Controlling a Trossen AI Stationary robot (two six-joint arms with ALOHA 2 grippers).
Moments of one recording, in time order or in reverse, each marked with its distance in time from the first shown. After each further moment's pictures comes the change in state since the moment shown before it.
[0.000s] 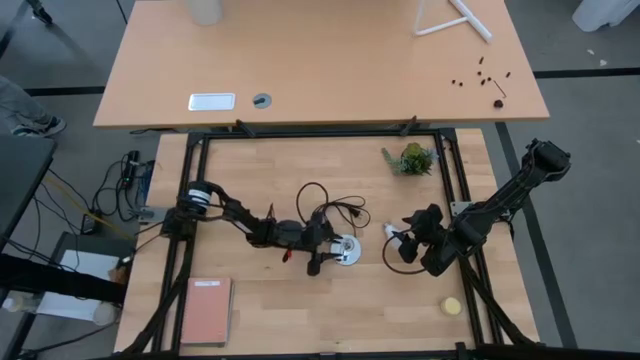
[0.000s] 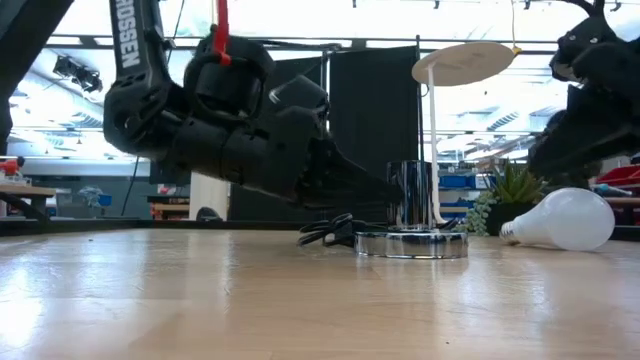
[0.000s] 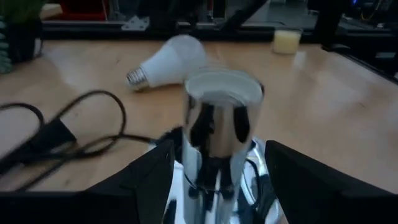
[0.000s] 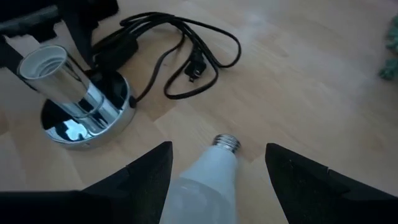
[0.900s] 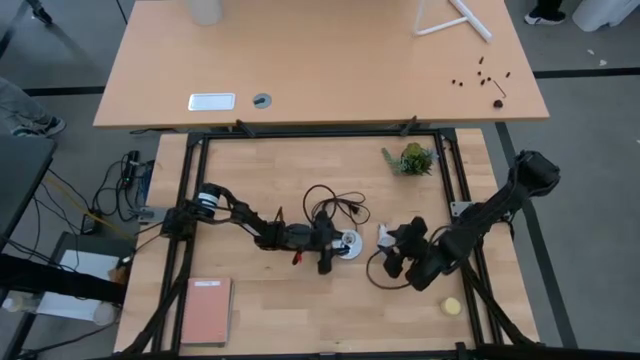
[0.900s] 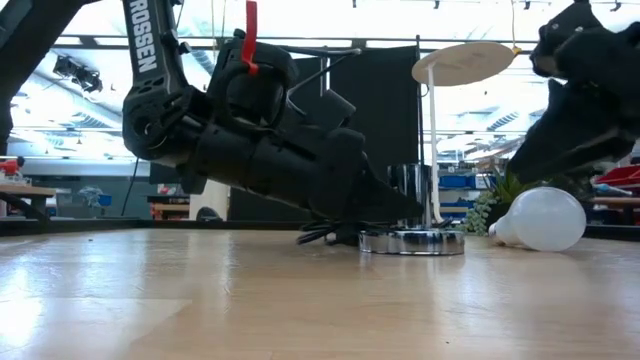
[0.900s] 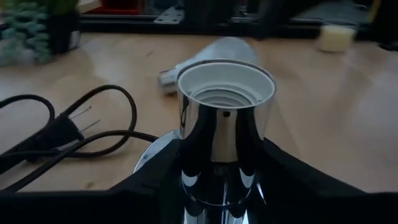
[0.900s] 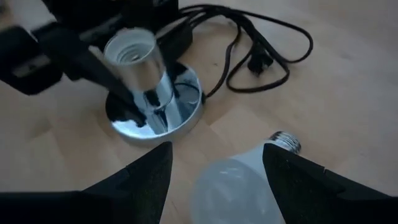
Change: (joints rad) left arm 0.001 0.061 0.105 -0.072 -0.155 -0.023; right arm -0.004 0.297 0.140 0.172 -0.002 -0.051
